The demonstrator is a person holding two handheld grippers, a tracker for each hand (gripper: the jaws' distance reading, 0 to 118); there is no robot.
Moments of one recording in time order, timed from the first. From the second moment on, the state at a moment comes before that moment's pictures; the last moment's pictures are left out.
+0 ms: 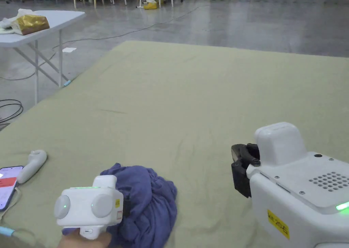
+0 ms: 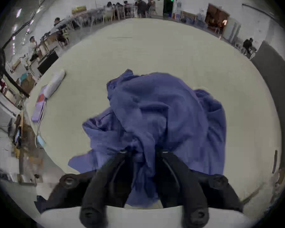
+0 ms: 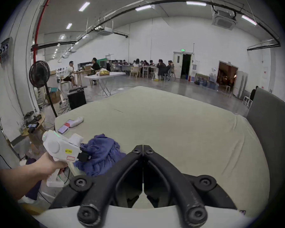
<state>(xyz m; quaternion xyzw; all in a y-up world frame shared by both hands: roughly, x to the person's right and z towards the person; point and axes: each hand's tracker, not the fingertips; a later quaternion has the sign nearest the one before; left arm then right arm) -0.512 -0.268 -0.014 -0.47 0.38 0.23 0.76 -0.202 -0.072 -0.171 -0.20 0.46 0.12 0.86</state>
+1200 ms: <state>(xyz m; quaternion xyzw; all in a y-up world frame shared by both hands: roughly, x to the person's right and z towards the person) -0.241 0.022 -0.294 -0.26 0.03 0.17 0.95 0.037 0.049 -0.253 -0.14 0.32 -0.04 0.94</state>
